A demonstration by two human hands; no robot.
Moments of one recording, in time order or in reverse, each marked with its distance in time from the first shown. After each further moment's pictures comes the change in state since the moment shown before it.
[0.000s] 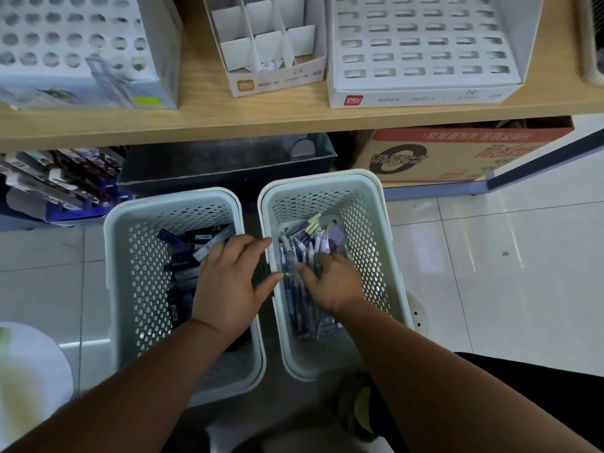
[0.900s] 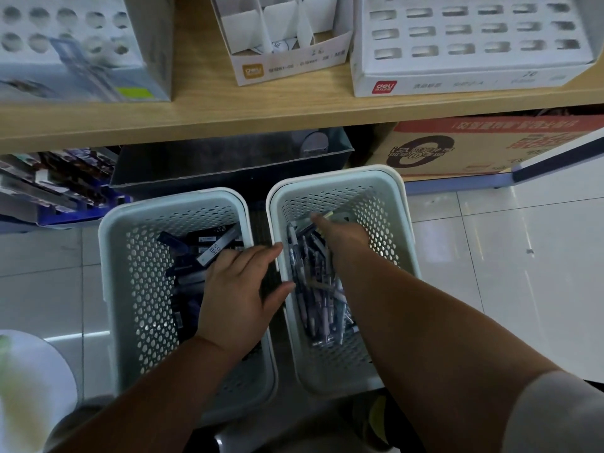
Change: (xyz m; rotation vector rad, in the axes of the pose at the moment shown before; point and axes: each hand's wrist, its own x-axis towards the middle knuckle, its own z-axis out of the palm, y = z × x) left_hand 0.001 -0.004 0.002 -0.096 -0.032 -0.005; right_hand 0.091 -0.028 -0.023 0.829 -0.033 0.588
